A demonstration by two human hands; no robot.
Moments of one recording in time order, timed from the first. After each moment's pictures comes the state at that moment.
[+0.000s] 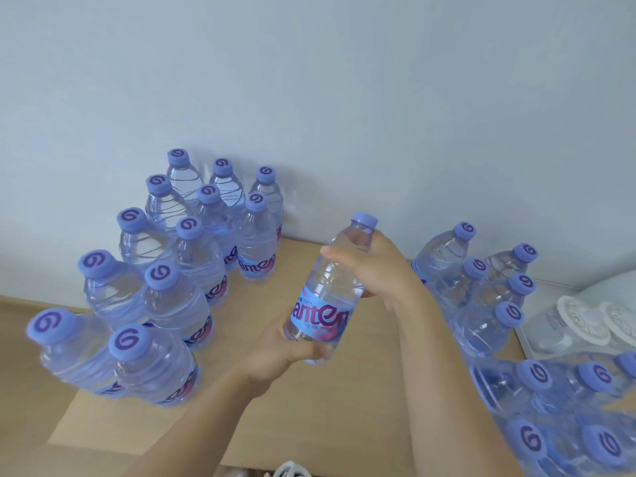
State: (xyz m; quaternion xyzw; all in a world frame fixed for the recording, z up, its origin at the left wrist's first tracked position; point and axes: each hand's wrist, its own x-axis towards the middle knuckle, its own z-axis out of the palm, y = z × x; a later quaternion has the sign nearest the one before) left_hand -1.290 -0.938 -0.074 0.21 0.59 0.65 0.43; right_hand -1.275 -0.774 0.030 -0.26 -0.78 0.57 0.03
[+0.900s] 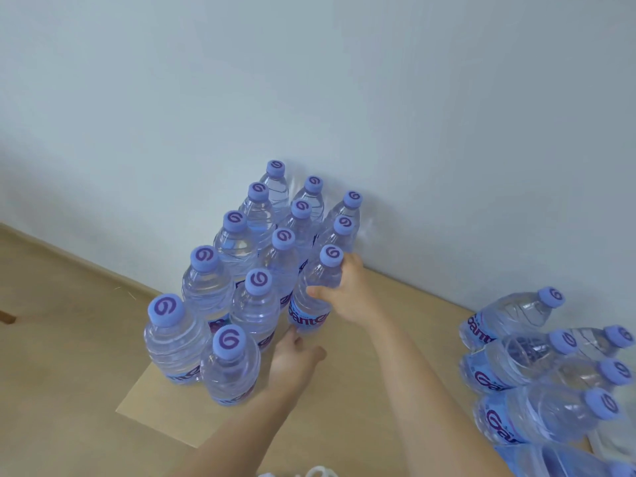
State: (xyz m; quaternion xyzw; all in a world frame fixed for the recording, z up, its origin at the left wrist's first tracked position) left_hand -1.315 -0.970 -0.126 -0.12 0.69 0.67 0.27; right_hand -1.363 -0.855 -0.044 -0.08 -0.88 0.47 0.01
